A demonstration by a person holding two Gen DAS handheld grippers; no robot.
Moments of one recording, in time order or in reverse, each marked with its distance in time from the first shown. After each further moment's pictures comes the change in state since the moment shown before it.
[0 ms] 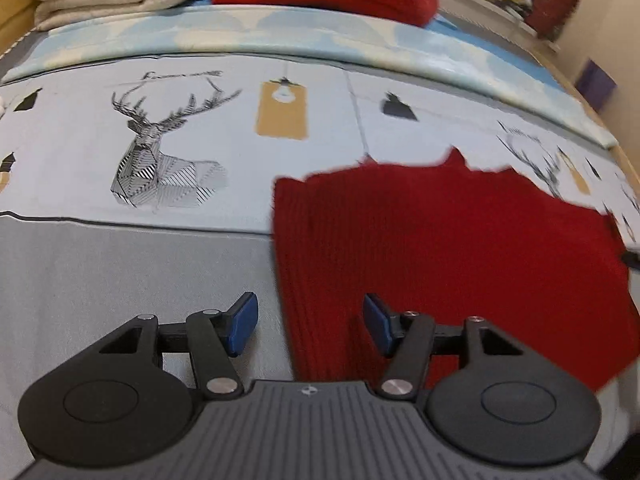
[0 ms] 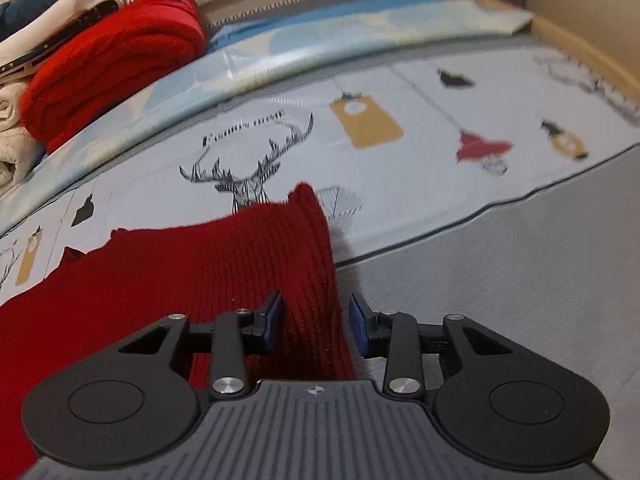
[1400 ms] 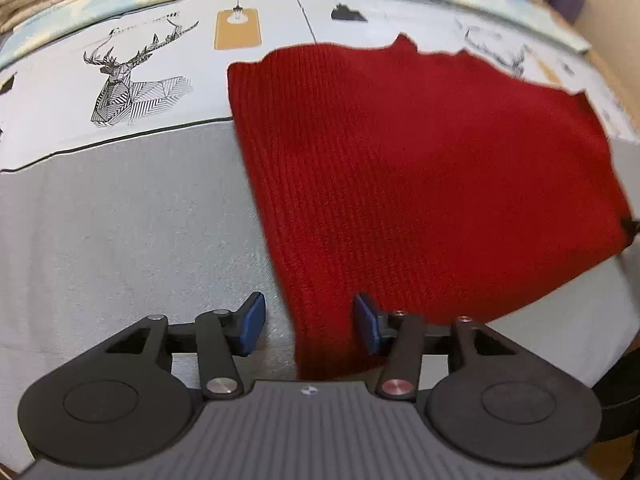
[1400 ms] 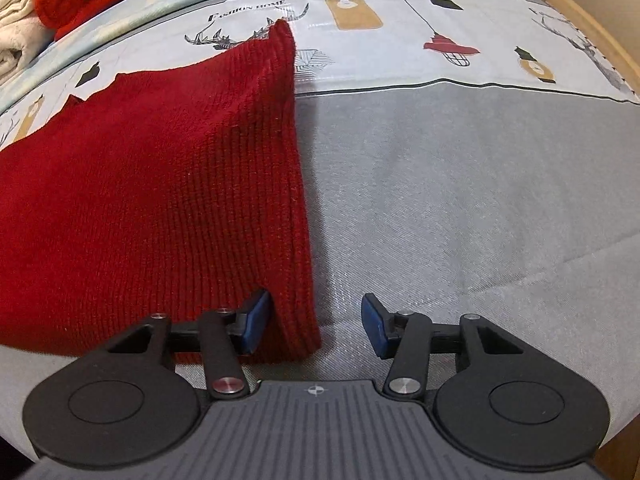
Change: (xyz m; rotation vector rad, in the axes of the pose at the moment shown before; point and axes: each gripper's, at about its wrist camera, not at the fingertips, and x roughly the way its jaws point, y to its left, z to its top) left arm -0.008 -0.022 -0.067 0.145 0.162 0.005; right arm -0.040 -0.023 -0.080 -0.136 0.247 -0.058
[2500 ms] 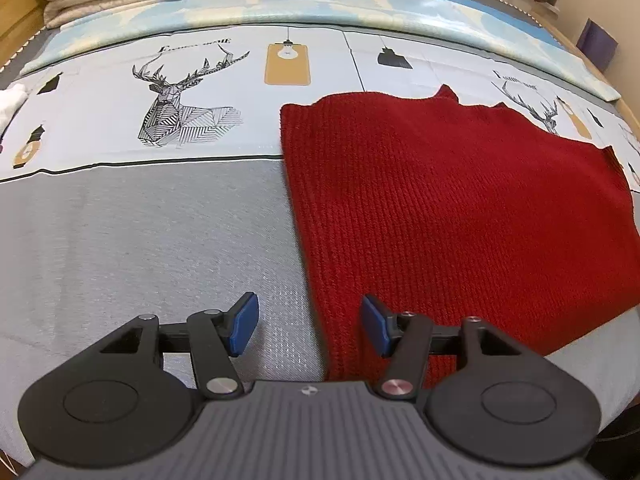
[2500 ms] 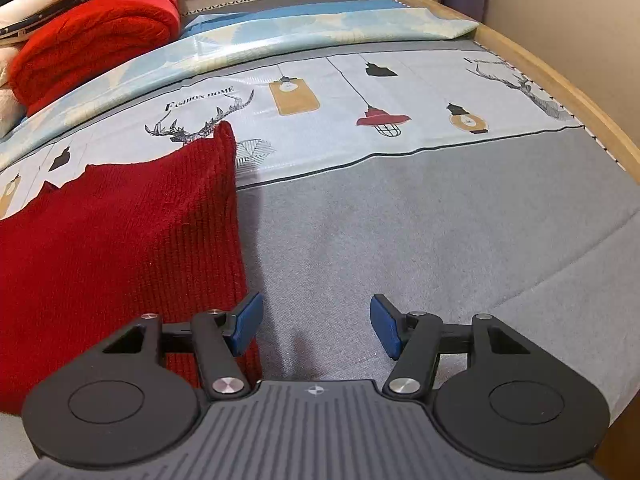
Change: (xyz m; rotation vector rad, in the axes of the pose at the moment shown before) left arm -0.015 0.018 0.011 -0.117 -0.101 0.067; right arm -0.035 -0.021 0.003 0.086 -0.233 -0.094
